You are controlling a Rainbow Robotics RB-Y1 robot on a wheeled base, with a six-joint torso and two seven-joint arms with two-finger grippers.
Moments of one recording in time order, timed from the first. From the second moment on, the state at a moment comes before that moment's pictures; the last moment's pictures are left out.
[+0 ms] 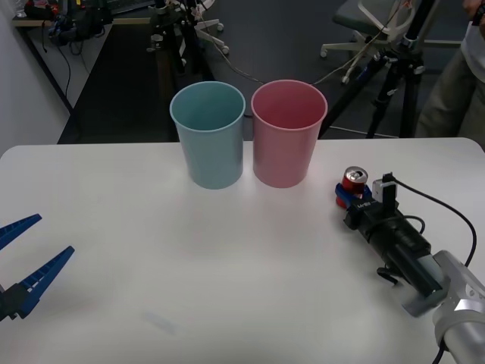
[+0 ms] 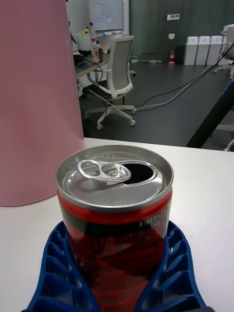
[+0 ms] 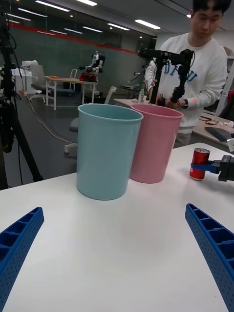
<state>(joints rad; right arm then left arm) -0.33 -0.26 -0.07 -0.83 0.70 -0.54 0.73 0.35 0.40 0.52 -1.66 -0.96 -1.22 0.00</state>
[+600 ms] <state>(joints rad) -0.19 -0.26 -0.03 -1.09 0.73 -0.52 0.69 0.35 0.40 0.52 -1.66 -0.96 -1.22 0.00</state>
